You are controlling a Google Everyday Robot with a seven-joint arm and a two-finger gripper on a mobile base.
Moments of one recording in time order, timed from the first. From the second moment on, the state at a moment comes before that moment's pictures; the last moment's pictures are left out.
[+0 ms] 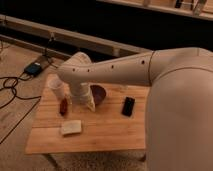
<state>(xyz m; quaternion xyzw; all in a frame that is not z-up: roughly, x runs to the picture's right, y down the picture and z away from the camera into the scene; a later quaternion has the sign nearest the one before) -0.107 0.104 0.703 -0.26 0.23 0.64 0.68</state>
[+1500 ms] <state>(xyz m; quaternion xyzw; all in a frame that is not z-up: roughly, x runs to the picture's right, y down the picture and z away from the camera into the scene) -0.037 0.044 0.784 -0.26 0.21 0.63 0.70</state>
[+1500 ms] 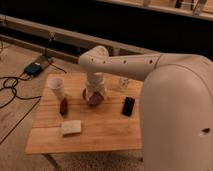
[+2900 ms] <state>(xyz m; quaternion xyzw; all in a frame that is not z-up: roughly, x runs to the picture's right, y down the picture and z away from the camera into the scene) 0.021 -0.082 0.858 -0.15 0.14 0.60 0.77</state>
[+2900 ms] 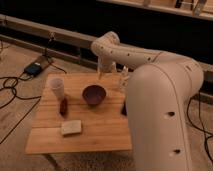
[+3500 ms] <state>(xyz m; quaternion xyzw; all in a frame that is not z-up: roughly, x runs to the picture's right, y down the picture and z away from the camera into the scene) 0.054 -0.099 0.874 -0.12 0.14 0.60 0.78</state>
